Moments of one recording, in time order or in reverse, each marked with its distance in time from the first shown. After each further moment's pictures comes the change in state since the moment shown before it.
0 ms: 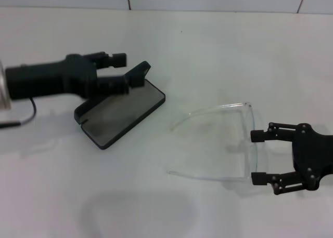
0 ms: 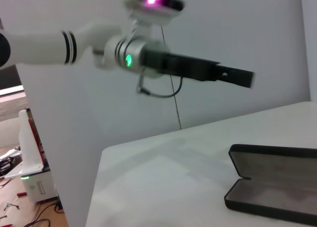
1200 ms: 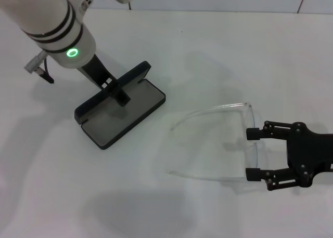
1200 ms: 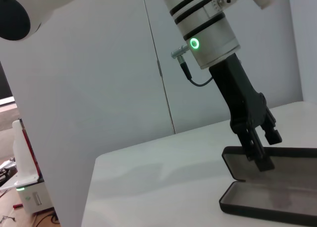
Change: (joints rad) left arm -0.490 -0.007 0.492 0.118 1.113 -0.088 -0.920; right arm 0.021 0.002 0.000 0.061 0.013 0.030 -0.008
